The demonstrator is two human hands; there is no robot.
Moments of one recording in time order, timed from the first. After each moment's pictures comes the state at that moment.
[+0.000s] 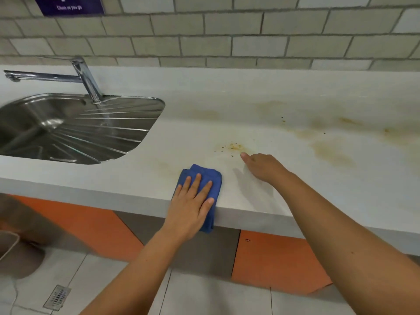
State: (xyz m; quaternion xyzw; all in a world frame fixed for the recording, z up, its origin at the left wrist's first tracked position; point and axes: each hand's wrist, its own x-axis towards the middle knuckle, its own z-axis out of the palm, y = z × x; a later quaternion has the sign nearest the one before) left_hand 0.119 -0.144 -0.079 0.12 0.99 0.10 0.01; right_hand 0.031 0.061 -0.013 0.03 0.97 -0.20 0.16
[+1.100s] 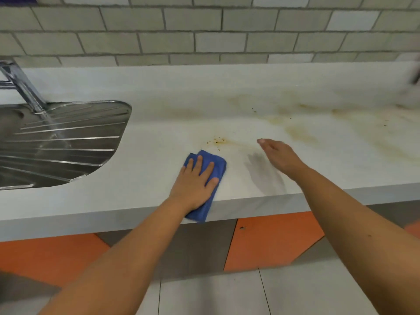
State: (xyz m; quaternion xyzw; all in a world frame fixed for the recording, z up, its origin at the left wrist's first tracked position) left_hand 0.054 -0.149 -0.062 0.24 0.96 0.09 0.08; right_hand 0.085 0.081 0.003 0.12 0.93 -0.35 -0.02
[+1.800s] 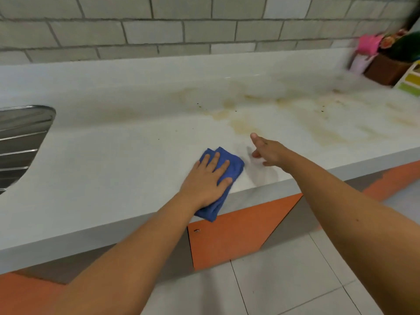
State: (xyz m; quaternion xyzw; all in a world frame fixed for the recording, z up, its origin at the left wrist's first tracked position) left_hand 0.071 0.015 -0.061 0.39 0.91 0.08 0.09; right_hand 0.112 0.204 0.002 0.24 0.89 -0.39 0.06
